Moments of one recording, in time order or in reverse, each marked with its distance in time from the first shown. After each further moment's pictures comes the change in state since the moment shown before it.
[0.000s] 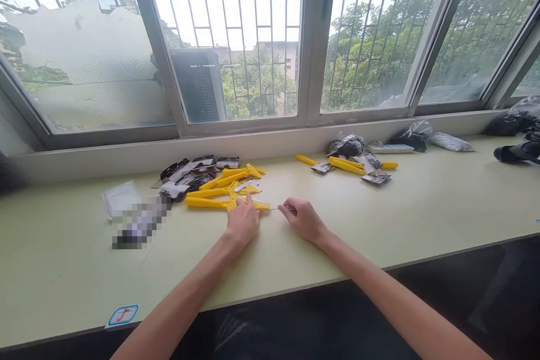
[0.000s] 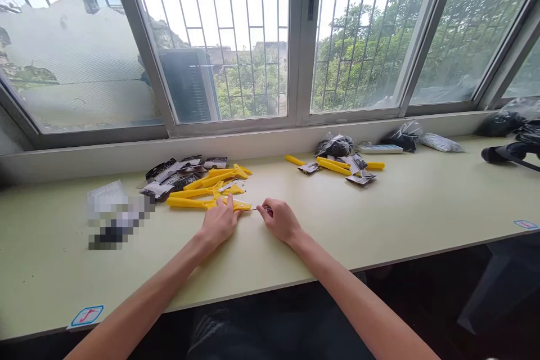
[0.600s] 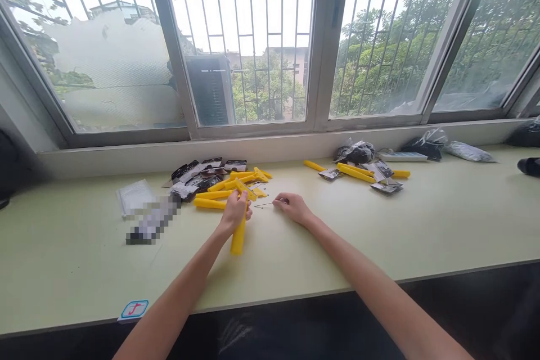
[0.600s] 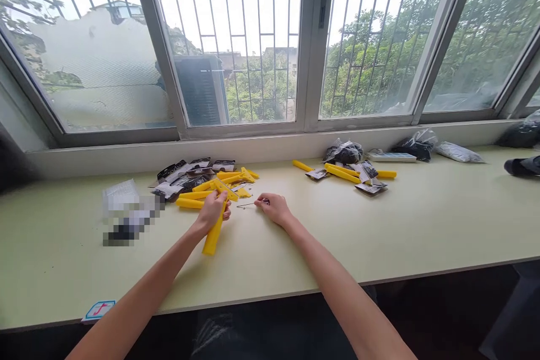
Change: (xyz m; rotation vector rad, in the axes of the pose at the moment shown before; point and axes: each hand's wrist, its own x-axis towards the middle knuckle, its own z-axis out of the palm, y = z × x) left_hand 0.023 -0.040 -0.009 -1.413 -0.028 -0.162; right_hand 0.060 0.027 0.035 0.134 -0.162 0.132
